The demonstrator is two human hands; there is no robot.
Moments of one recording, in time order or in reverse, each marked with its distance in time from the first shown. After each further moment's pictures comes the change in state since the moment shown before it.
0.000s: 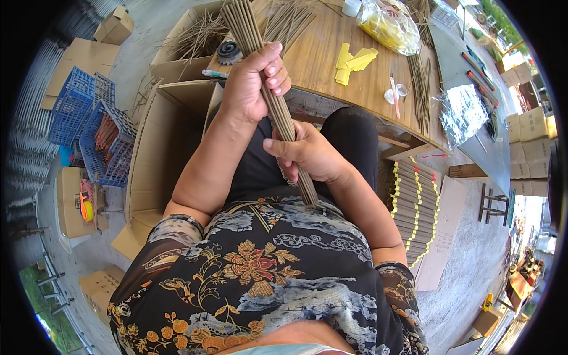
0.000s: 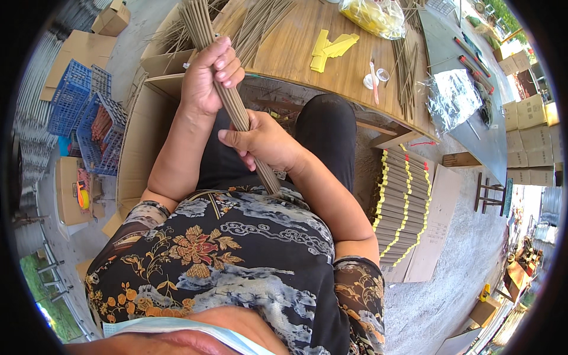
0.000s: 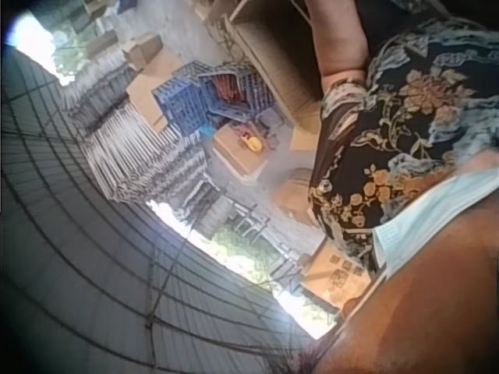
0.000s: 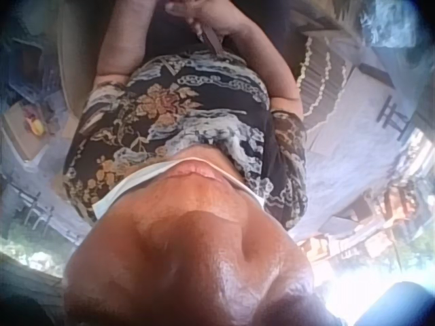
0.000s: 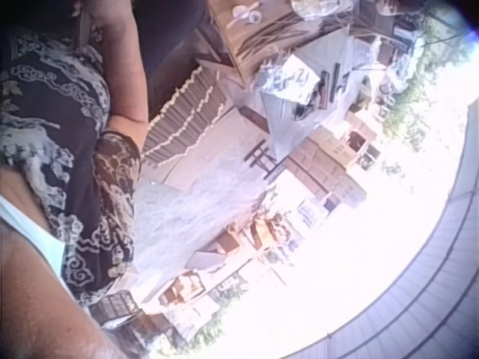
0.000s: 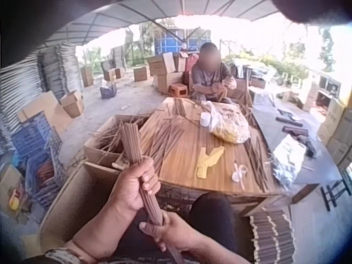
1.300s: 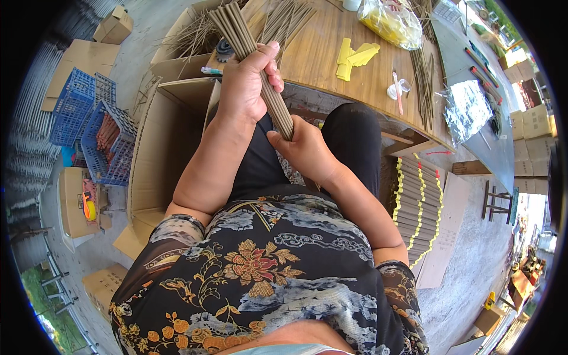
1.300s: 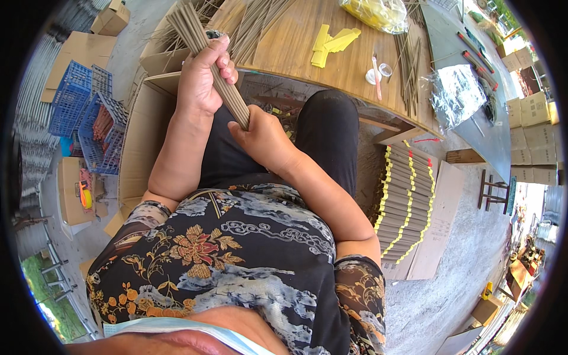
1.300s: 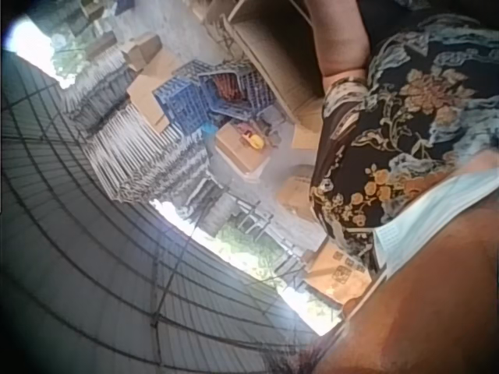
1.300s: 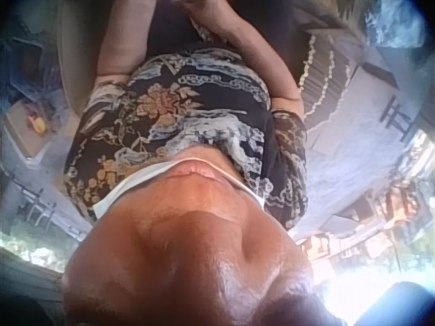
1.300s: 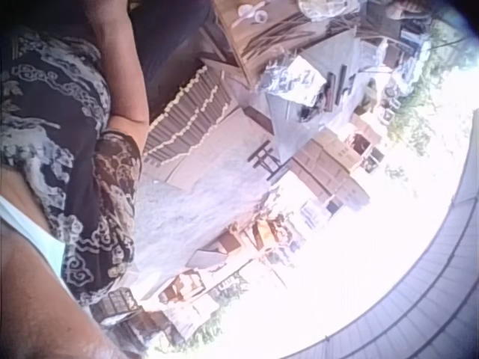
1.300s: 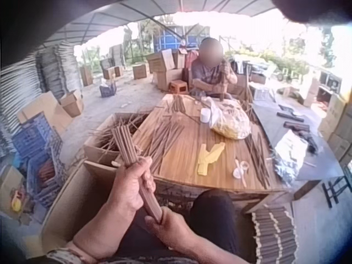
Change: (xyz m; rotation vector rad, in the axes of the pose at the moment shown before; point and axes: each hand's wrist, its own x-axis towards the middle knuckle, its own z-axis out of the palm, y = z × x) left_hand -0.006 -0.005 0.014 0.265 0.336 0.132; right_hand 0.009 0.017 0.005 -0.416 0.302 -0.195
